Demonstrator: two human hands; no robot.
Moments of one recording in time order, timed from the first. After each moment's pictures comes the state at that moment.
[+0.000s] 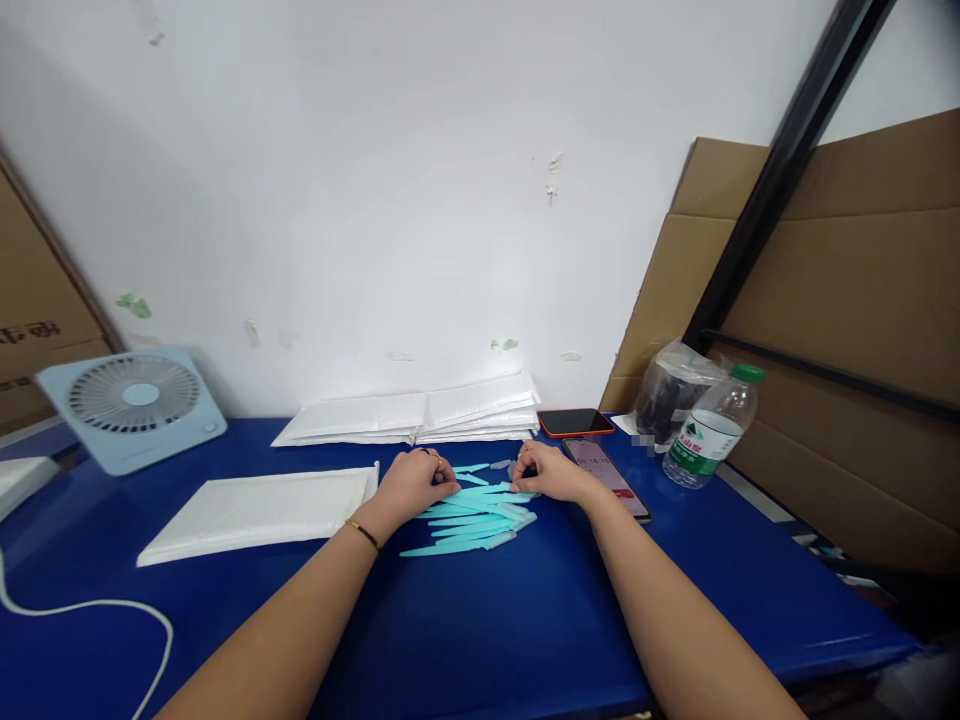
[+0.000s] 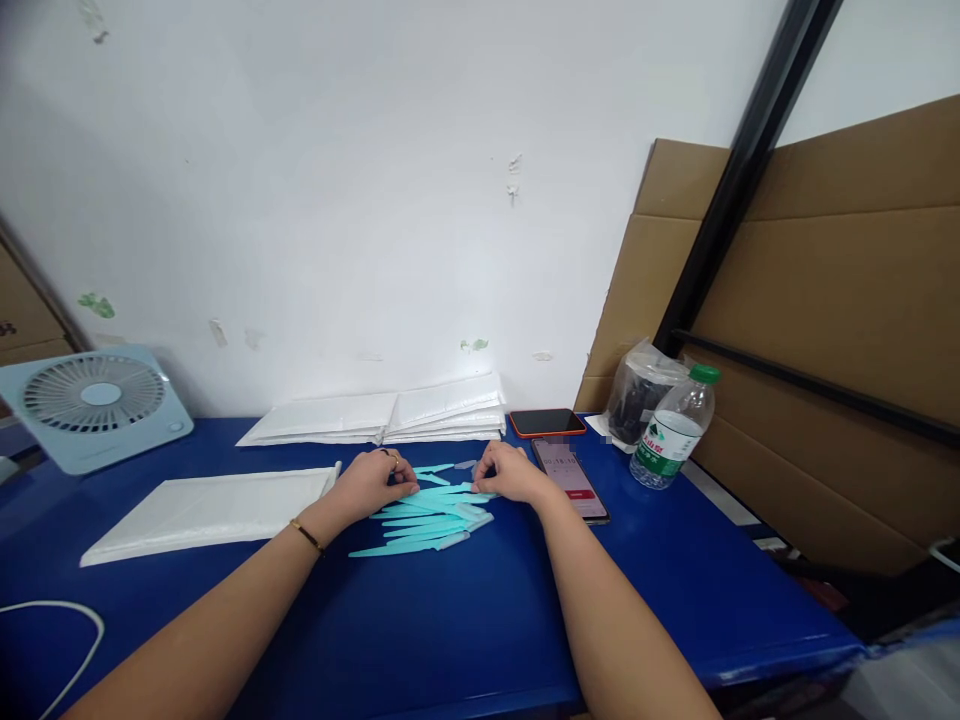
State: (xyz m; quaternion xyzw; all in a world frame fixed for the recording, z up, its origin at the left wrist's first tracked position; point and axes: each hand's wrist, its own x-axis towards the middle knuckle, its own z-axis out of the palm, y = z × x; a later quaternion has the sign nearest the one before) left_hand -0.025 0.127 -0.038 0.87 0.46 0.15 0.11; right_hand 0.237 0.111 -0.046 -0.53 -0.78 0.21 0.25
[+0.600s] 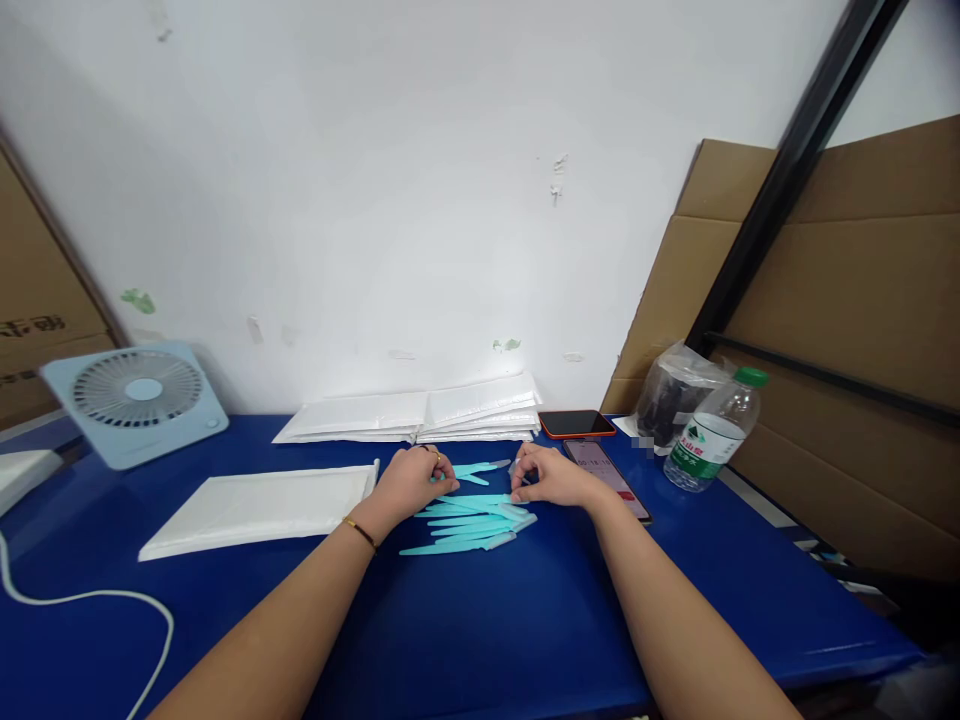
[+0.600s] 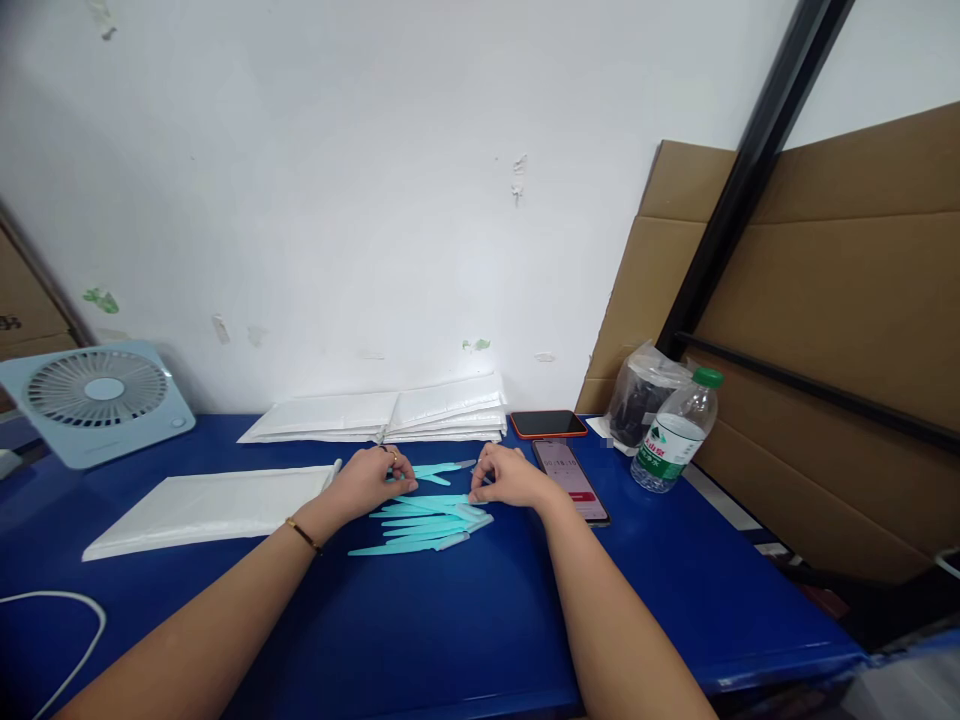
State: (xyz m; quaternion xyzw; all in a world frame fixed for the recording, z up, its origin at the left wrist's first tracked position) left_hand -0.027 0.127 -0.033 0.86 0.47 0.16 0.11; right_hand 0.235 0.103 -0.034 -0.48 -0.82 0.23 0.20
